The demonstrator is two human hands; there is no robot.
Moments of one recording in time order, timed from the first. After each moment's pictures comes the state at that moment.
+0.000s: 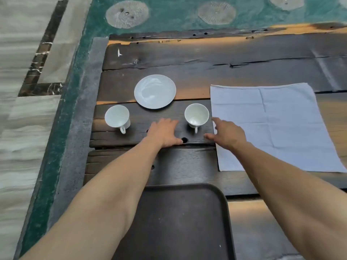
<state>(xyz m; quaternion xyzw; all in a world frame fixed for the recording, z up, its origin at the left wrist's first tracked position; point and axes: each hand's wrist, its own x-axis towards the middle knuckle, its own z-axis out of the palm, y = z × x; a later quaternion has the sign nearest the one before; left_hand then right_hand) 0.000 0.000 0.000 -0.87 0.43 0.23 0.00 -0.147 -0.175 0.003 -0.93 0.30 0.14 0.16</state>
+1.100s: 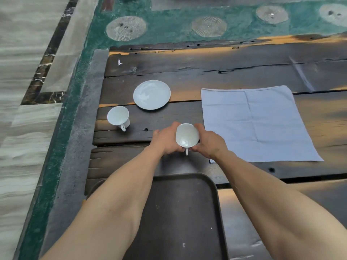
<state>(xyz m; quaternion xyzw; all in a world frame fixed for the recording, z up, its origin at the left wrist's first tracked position) -0.063 0.014 0.028 -0.88 0.37 0.28 -0.13 -0.186 -0.112 0.041 -0.92 0.27 0.12 0.25</state>
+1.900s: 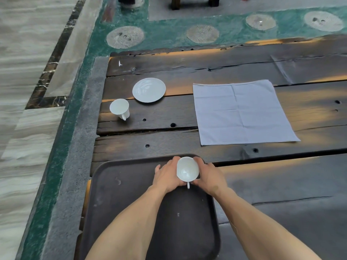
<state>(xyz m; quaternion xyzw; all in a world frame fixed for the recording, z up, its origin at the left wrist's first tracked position) -0.226 0.115 0.009 -0.87 0.32 0.34 -0.18 -0.343 -0.016 0.012 -0.91 0.29 0.10 0.27</state>
